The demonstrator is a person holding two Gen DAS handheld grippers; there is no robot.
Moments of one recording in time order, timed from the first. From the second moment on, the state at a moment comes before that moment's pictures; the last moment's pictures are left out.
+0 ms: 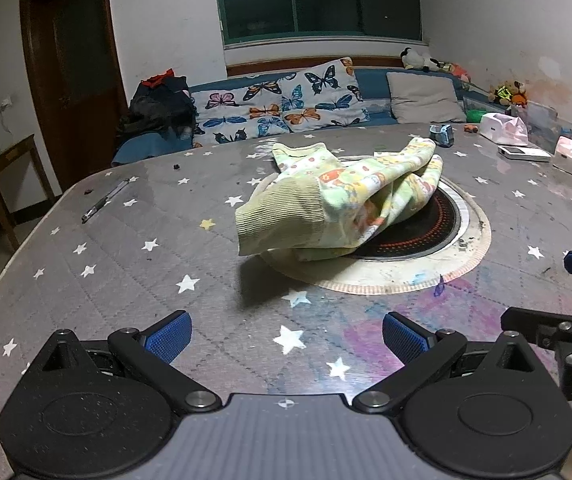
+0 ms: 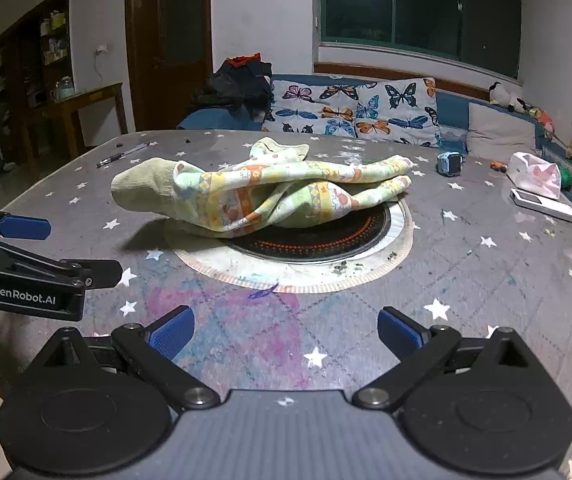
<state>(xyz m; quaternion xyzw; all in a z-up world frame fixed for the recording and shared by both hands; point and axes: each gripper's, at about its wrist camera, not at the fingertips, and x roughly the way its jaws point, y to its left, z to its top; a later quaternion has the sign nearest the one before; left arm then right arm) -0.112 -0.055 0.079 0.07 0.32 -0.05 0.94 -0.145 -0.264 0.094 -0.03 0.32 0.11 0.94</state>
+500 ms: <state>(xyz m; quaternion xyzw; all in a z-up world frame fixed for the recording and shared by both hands) -0.084 -0.061 0.083 0.06 0.33 -0.07 0.94 -0.116 -0.273 0.087 -0.02 0.33 0.11 0.94</state>
